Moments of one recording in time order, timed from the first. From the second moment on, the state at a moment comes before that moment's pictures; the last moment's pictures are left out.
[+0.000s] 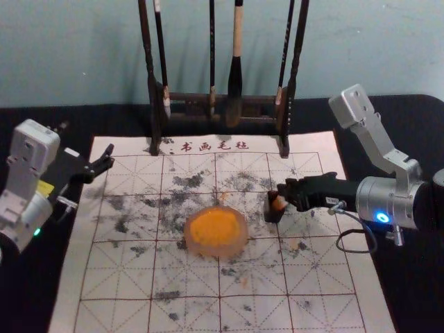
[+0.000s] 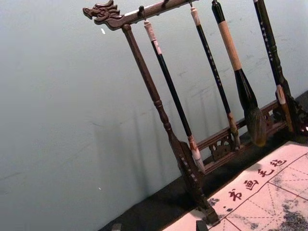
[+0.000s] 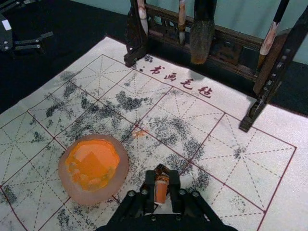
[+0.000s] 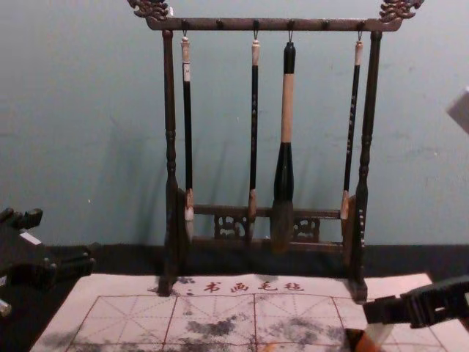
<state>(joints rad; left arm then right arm) -0.20 0.60 0.45 -1.41 -0.25 -0.12 0.03 0.31 0.60 -0.51 -1.65 0.64 0.65 0.26</state>
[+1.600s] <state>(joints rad) -0.20 0.60 0.45 -1.41 -0.25 -0.12 0.03 0.02 0.52 -0.31 -1.59 0.43 -0.08 0.11</state>
